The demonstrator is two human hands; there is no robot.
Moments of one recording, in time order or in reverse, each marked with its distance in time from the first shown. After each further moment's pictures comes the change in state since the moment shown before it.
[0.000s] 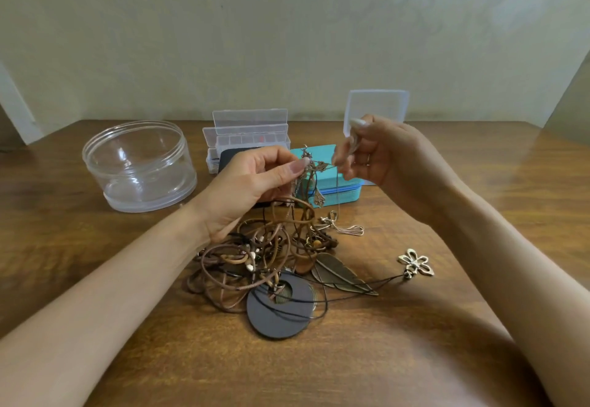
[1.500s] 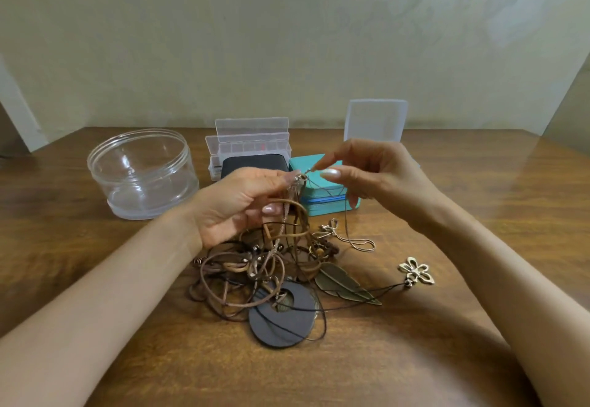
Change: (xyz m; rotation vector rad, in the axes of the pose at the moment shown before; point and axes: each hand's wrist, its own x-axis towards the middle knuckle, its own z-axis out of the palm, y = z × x) left_hand -0.003 0.009 -0.007 -0.237 -0.074 -0.281; right_hand -0.006 0.002 0.007 -0.590 -0.041 -0.139
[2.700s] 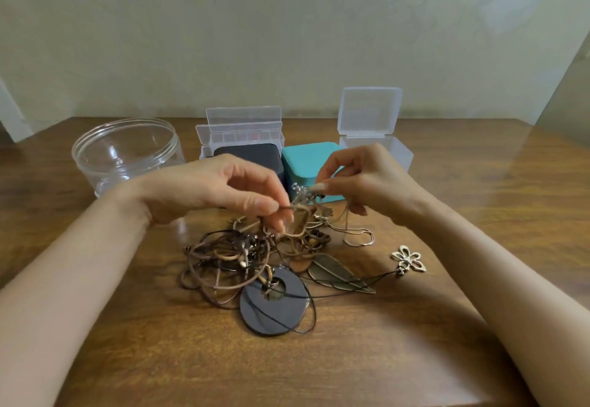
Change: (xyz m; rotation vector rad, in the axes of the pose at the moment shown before) left_hand -0.015 0.019 -0.025 0.702 -0.362 0.098; right_hand 0.000 0.008 0.008 -0.039 -0.011 0.262
